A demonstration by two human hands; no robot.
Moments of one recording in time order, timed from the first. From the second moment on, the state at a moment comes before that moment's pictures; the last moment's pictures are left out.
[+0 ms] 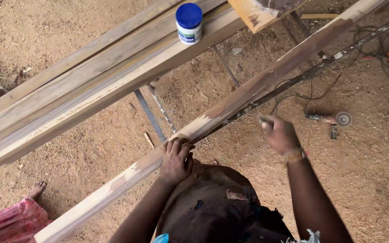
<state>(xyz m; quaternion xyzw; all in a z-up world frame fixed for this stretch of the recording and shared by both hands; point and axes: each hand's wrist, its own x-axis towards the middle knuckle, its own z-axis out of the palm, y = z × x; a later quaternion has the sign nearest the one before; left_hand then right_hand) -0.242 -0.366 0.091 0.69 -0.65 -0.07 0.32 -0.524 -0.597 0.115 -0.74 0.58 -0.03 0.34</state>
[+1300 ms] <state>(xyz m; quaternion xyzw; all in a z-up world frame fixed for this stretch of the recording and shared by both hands) -0.235 -0.445 0.106 0.69 -0.66 -0.09 0.30 -0.572 -0.642 0.030 -0.49 0.58 -0.23 0.61</state>
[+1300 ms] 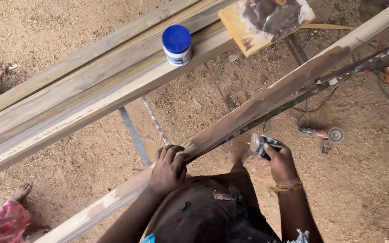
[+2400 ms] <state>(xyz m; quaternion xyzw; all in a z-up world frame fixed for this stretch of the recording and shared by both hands) -0.407 -0.862 0.143 0.79 -0.56 -0.23 0.08 -0.735 -1.132 0.160 -0.81 0.50 -0.06 0.29</state>
